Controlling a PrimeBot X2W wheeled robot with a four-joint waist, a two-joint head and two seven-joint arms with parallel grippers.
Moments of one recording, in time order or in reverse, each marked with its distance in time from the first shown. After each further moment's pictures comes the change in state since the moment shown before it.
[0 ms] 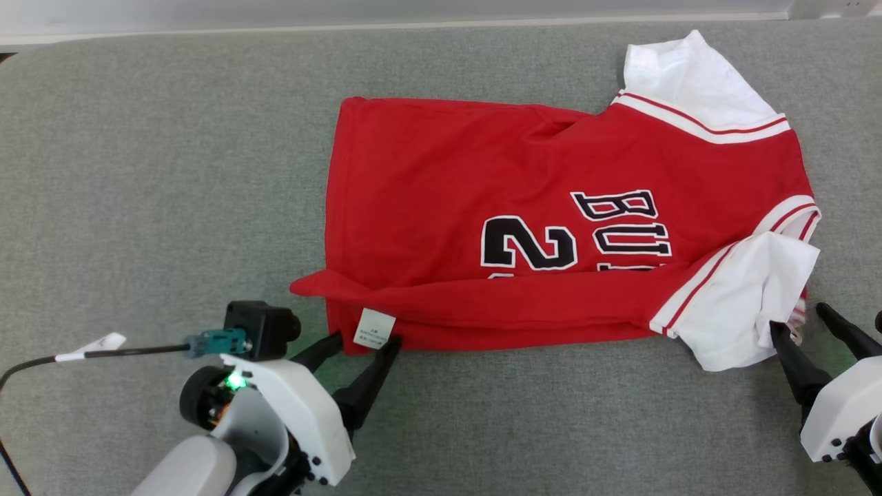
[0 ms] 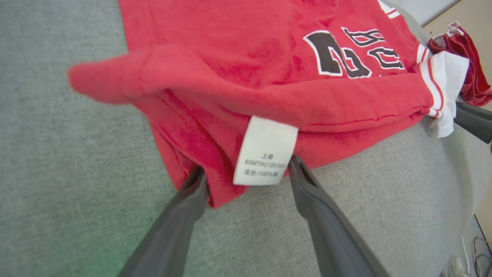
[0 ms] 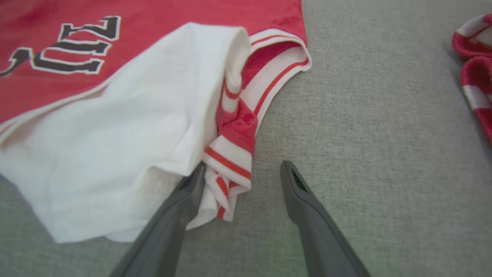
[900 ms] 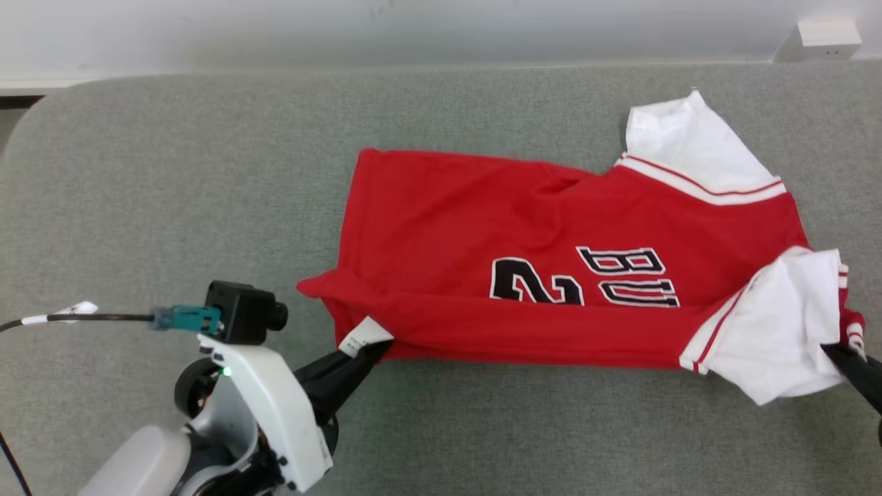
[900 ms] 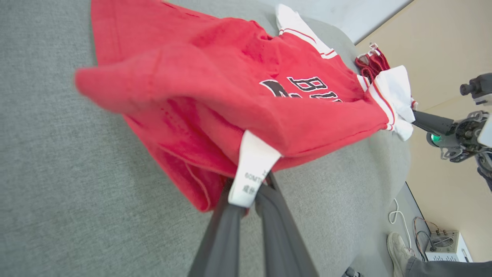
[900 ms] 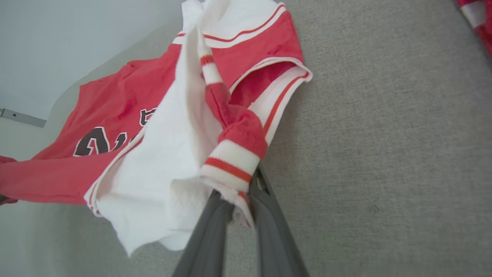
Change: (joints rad) left arm -0.011 0.057 0.047 -0.105 -0.217 -0.105 0.120; right arm 0.075 0.024 -0.246 -0.181 0.484 -0.002 0.452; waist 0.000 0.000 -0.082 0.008
